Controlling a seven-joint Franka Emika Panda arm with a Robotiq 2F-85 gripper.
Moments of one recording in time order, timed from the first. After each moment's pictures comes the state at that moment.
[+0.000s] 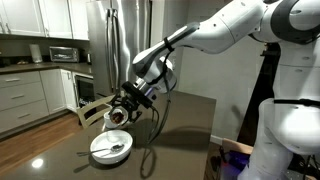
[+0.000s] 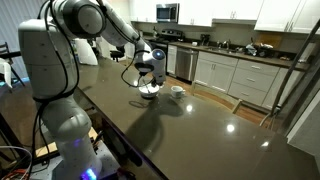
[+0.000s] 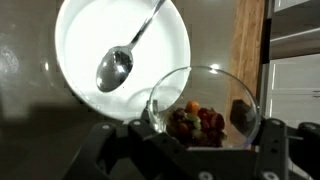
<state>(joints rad) 0.13 0.10 0.10 -2.25 1.11 2.74 0.51</state>
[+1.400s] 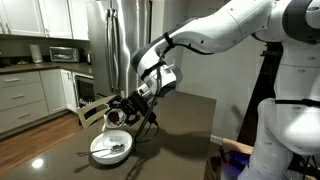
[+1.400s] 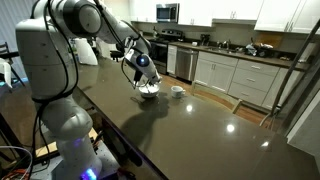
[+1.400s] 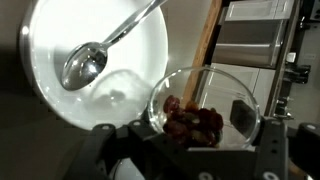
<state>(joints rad) 0.17 0.08 0.19 -2.24 1.86 2.96 -0.41</state>
